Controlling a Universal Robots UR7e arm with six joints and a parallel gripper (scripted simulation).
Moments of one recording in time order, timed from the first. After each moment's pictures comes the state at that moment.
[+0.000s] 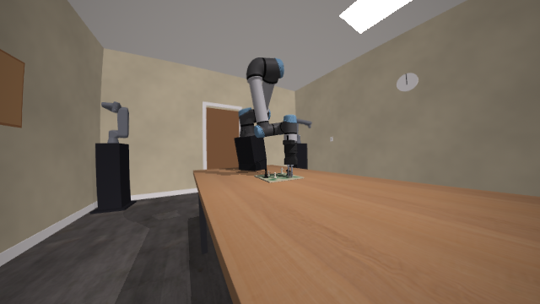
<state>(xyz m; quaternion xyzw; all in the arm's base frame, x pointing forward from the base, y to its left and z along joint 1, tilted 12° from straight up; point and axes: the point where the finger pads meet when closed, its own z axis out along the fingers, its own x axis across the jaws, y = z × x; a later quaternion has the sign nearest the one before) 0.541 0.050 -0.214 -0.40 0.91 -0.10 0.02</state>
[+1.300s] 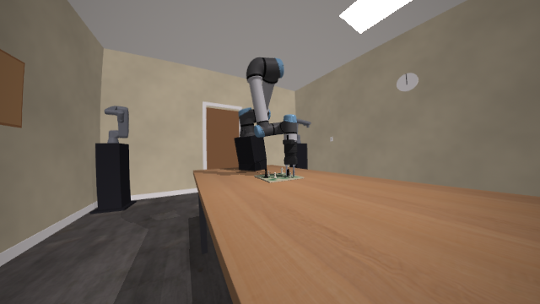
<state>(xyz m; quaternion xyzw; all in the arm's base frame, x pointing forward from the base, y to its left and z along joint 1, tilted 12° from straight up) 0.541 0.050 -0.212 -0.40 0.91 -0.10 0.02</state>
